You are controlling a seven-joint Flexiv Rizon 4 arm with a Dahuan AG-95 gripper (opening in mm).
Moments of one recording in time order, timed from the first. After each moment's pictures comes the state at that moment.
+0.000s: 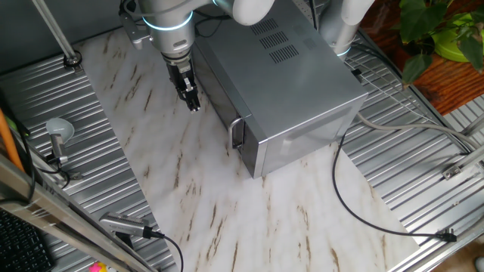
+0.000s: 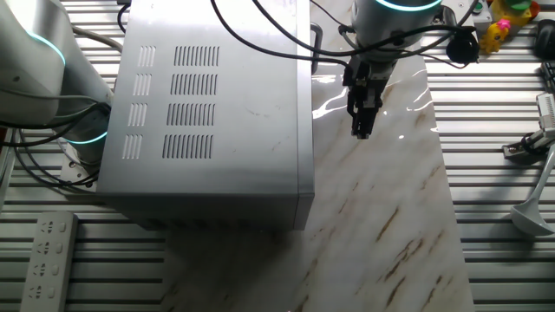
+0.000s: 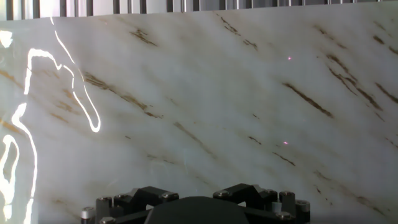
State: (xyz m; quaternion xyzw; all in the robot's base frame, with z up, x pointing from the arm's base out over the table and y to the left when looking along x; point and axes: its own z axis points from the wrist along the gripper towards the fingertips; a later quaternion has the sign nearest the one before) arm 0.500 0.000 0.170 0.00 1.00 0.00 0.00
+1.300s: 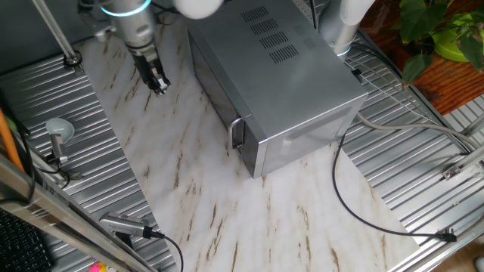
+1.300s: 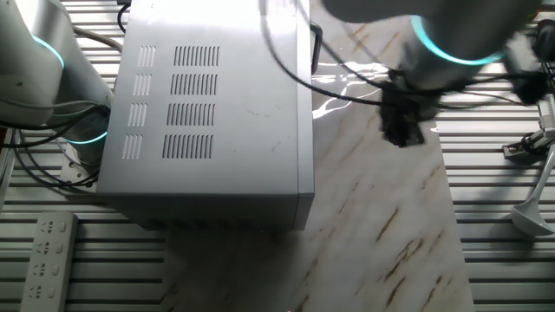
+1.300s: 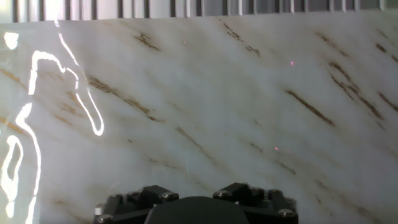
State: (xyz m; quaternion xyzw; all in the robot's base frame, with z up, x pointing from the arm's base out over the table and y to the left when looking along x) arm 0.568 -0.060 0.177 -0.09 1.00 0.03 0.00
